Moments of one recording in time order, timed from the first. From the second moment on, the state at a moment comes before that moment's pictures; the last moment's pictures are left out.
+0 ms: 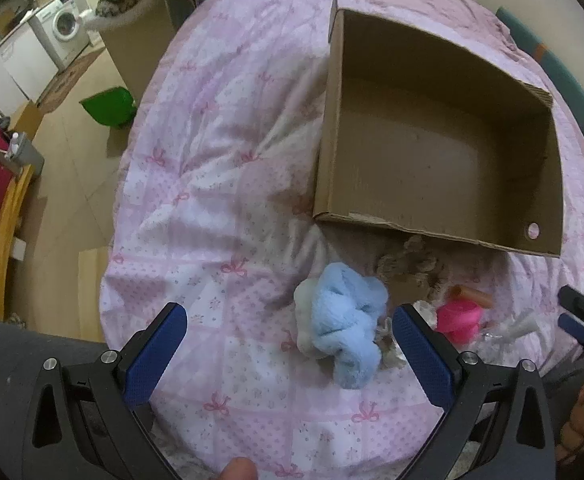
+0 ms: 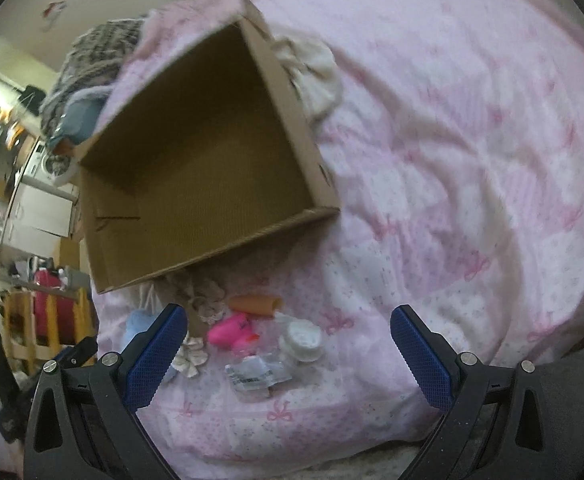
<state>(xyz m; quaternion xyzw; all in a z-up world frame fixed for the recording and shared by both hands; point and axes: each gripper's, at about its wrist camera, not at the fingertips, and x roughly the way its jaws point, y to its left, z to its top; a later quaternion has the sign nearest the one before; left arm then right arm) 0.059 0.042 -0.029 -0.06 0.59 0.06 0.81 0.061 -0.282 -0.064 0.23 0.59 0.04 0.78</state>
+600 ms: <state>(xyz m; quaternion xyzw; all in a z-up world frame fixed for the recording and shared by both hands) 0.082 0.039 -0.081 -0.11 0.64 0.02 0.76 0.063 -0.259 -0.088 0.21 0.60 0.06 0.77</state>
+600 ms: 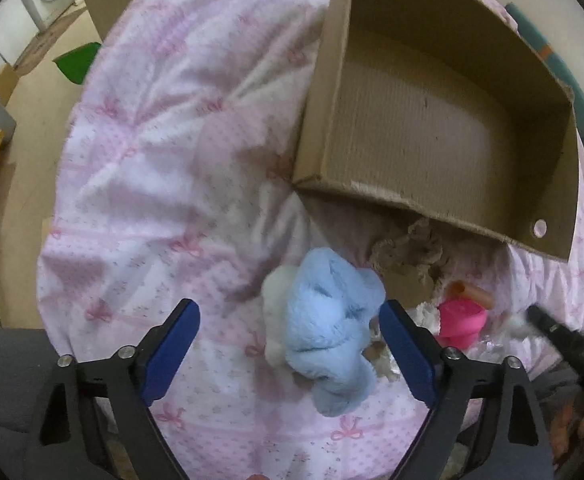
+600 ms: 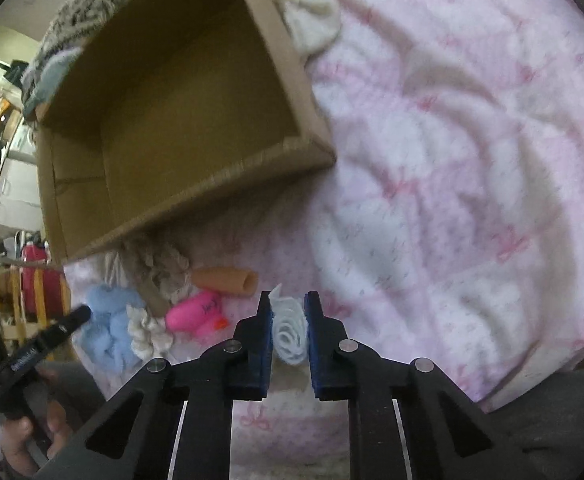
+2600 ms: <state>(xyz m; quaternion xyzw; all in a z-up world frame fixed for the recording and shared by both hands) 0.151 -0.009 -0.030 -0.02 0.50 -0.02 0.87 0.121 -0.243 -0.035 0.19 0.46 0.14 0.85</state>
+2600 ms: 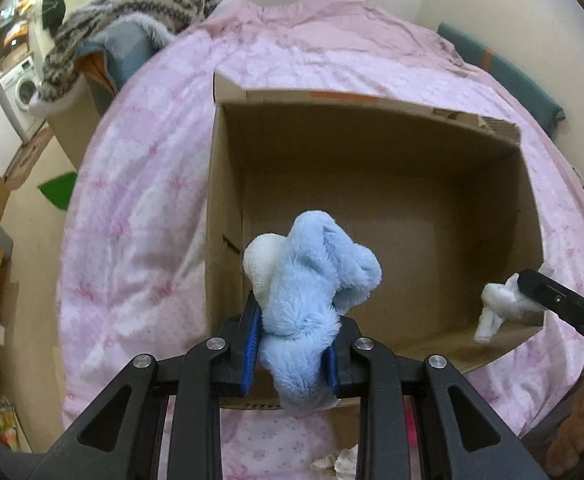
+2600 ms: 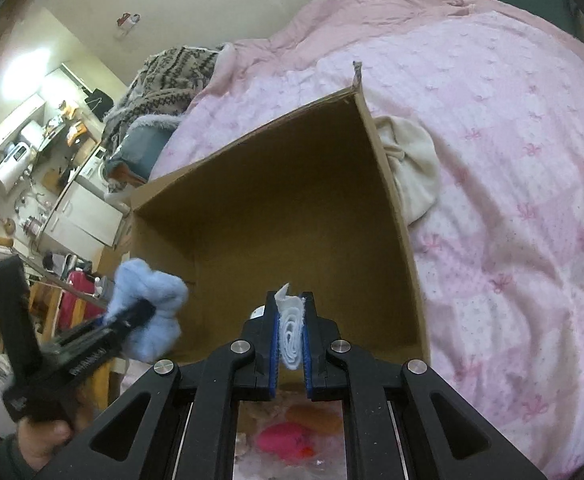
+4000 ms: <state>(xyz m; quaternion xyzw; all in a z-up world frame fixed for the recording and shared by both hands) 0.142 -0.024 -0.022 0.02 0.45 -0.02 0.89 0.133 -0.216 -0.044 0.12 0.47 0.13 0.86</state>
